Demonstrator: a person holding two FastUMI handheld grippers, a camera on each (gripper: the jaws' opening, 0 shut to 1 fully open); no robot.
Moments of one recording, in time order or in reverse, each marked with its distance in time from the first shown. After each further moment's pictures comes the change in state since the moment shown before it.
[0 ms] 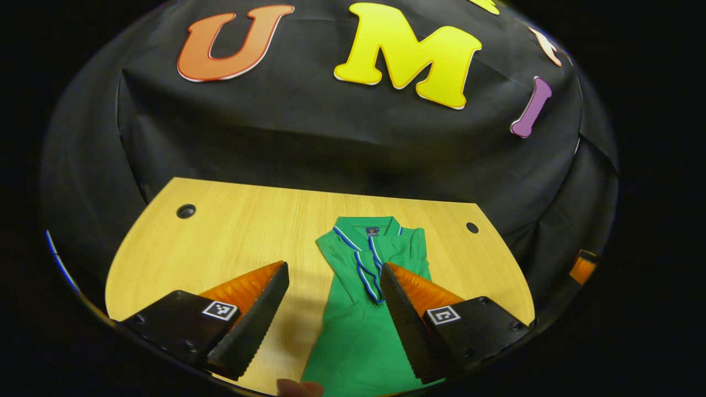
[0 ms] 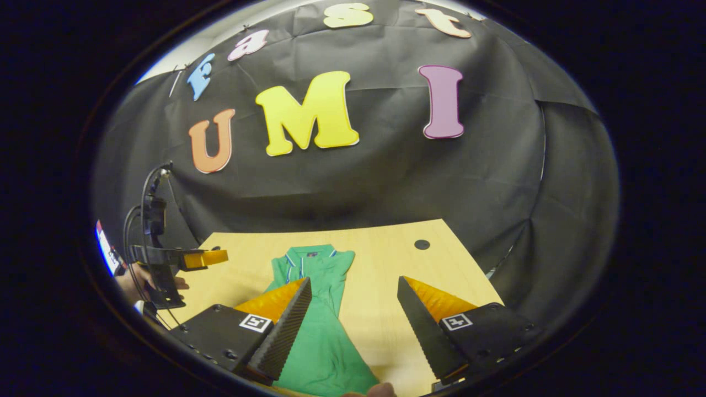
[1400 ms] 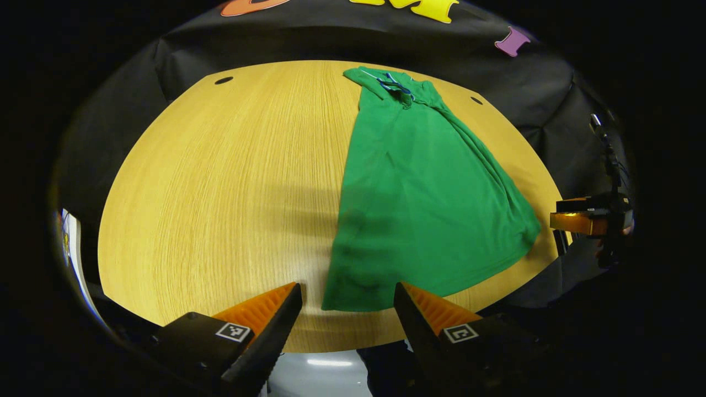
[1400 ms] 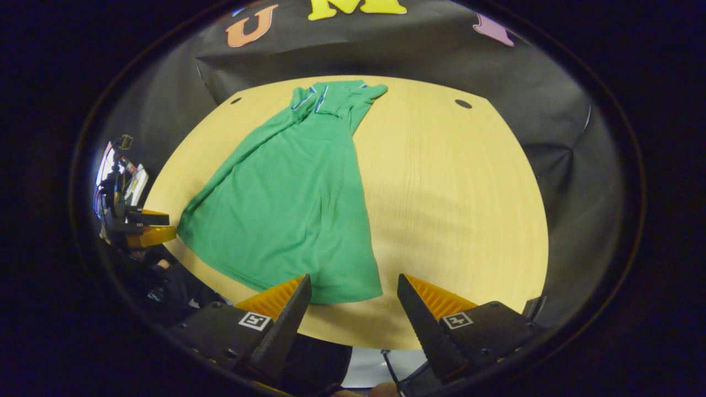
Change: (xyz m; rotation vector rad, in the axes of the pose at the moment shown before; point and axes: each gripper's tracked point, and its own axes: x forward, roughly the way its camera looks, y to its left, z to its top) left arm -0.168 0.004 -0.280 -0.010 0.573 -0.075; right arm -0.045 -0.041 -0.288 -0.209 0.700 0.112
